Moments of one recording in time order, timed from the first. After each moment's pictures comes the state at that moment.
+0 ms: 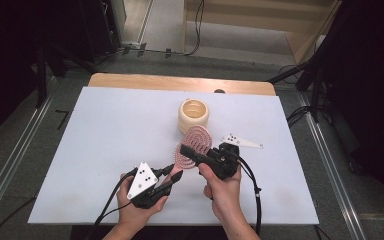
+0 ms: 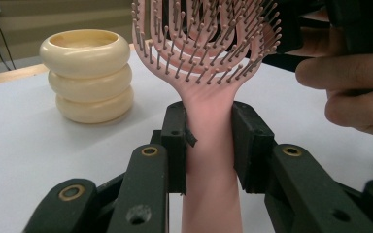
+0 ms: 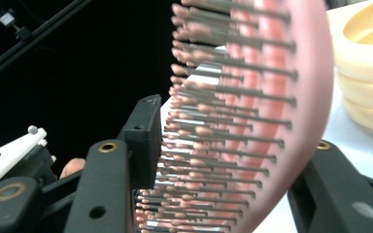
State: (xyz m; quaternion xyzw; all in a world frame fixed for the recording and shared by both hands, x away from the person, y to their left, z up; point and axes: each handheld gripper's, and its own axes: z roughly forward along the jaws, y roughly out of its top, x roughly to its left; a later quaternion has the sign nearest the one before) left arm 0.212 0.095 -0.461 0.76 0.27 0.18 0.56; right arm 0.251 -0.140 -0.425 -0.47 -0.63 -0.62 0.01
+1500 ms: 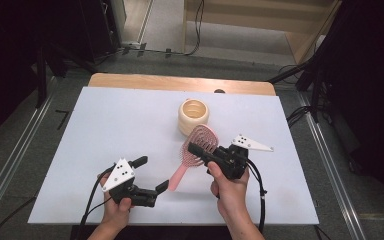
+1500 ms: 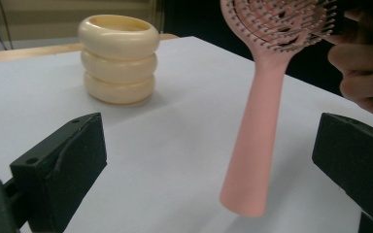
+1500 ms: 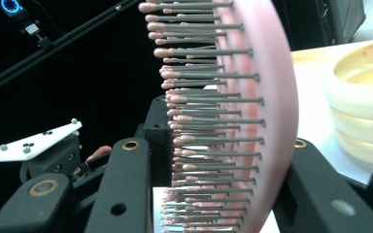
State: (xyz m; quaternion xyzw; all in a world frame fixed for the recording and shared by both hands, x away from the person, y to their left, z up) left arm 0.225 0.143 -0.464 0.75 0.30 0.14 0.57; right arm 0.245 -0.157 -0.421 -0.43 -0.62 -0.65 -0.02
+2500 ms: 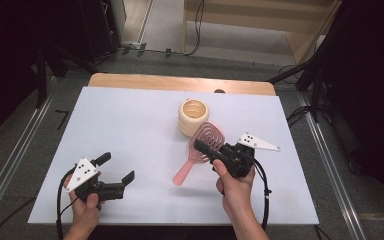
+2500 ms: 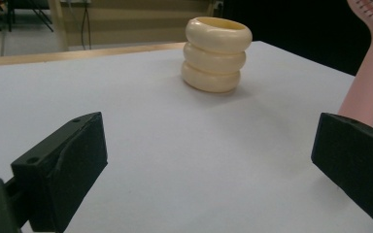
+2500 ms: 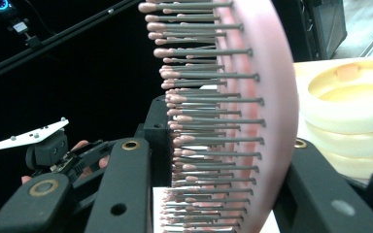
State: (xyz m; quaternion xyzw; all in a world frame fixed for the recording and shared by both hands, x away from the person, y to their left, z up) left arm 0.233 0.220 -0.474 0.72 0.37 0.21 0.55; right arm 0.246 -0.169 -0.415 -0.43 -0.63 -0.65 -0.06
